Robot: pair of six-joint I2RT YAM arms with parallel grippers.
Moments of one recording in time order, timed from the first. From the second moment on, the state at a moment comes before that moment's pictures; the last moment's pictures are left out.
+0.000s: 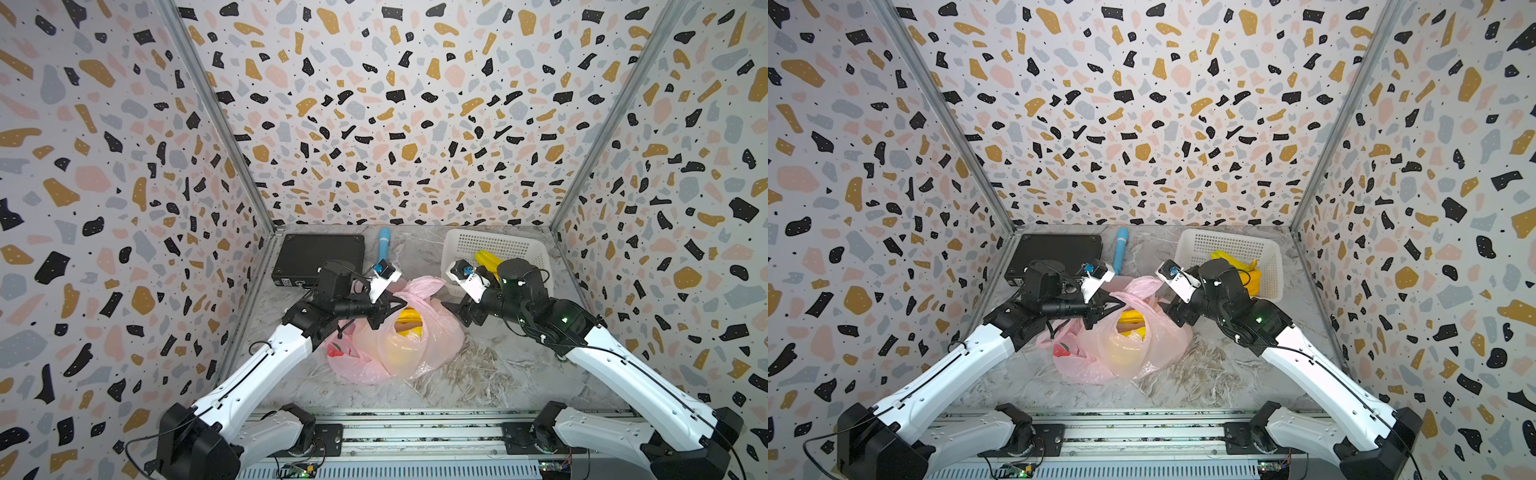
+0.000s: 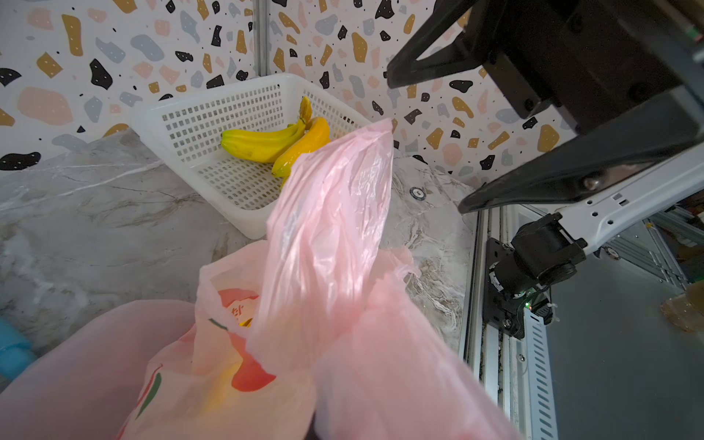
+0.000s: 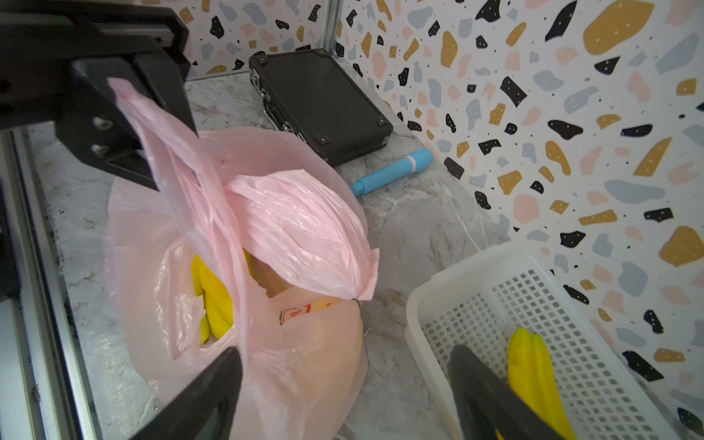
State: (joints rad) left arm -0.49 1.13 0.93 -0.33 0.72 0.10; right arm 0.74 1.08 1.14 -0.58 -0.08 -0.36
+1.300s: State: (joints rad) left arm -0.45 1.20 1.00 -0.35 0.72 0.09; right arm 0.77 1.40 1.52 -0.87 -0.33 -0.33
